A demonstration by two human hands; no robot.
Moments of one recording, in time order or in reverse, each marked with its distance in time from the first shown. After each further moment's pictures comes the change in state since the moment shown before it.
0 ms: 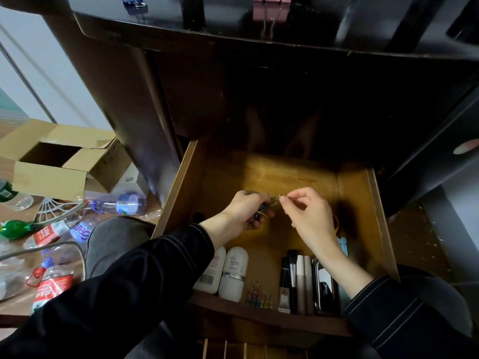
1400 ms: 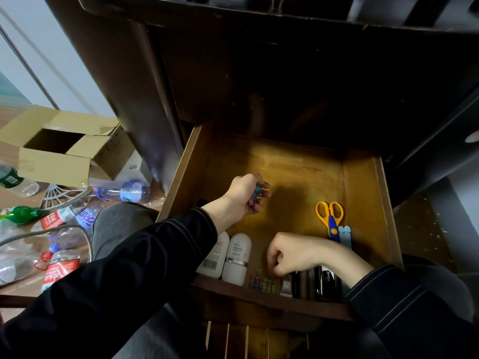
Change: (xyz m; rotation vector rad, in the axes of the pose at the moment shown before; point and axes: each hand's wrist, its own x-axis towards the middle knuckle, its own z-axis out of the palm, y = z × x) left_hand 0.010 0.001 -0.007 -0.163 0.108 -0.104; right_hand -0.024 0.008 0.008 -0.532 -1.241 -0.125
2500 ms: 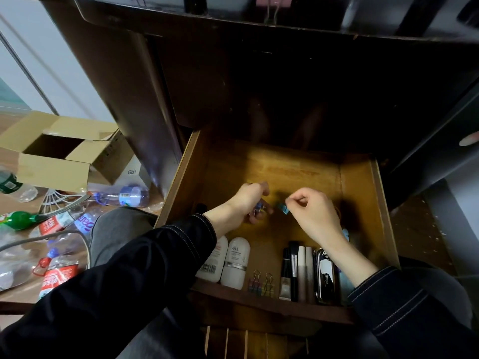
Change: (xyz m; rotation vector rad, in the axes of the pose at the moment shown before) left_hand -0.008 -0.003 0.005 0.258 -0.118 0.030; right_hand -0.004 0.014 -0.025 0.330 1.078 0.247
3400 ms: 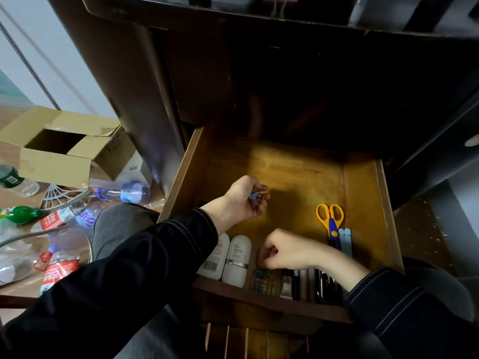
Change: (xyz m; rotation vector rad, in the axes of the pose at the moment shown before) left_hand 0.003 0.003 -0.008 -0.426 0.021 -0.144; right_hand -0.025 0.002 0.033 -0.206 -0.910 -0.136
